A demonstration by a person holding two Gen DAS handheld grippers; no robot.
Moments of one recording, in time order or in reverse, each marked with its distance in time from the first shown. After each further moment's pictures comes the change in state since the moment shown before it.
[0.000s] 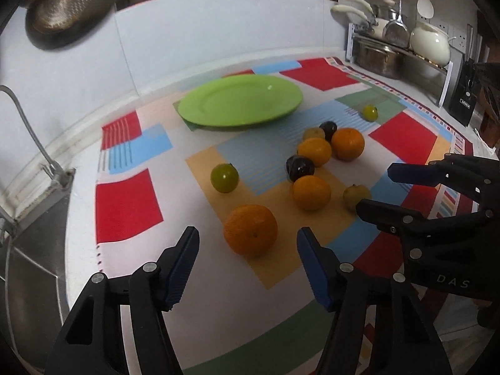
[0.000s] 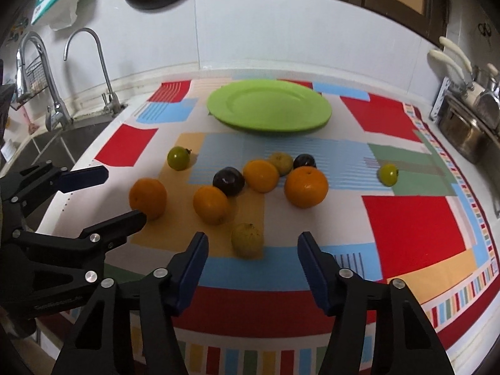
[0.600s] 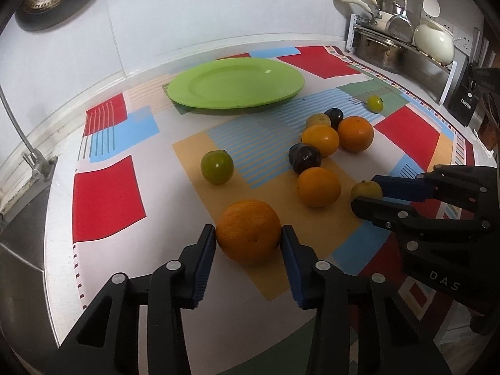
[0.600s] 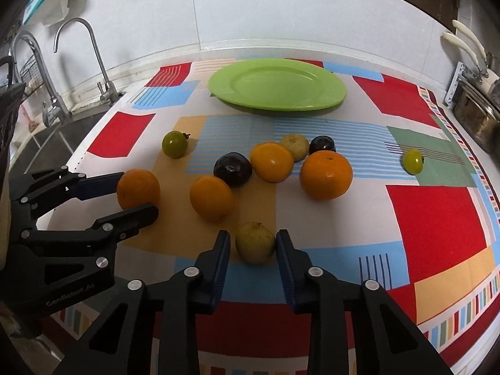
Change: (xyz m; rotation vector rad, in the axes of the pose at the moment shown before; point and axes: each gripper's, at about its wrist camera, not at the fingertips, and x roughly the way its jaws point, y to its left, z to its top) left arm 0.024 0.007 0.001 -0.018 0.050 -0.052; right arm 0.028 0.002 0.004 0.010 0.059 0.033
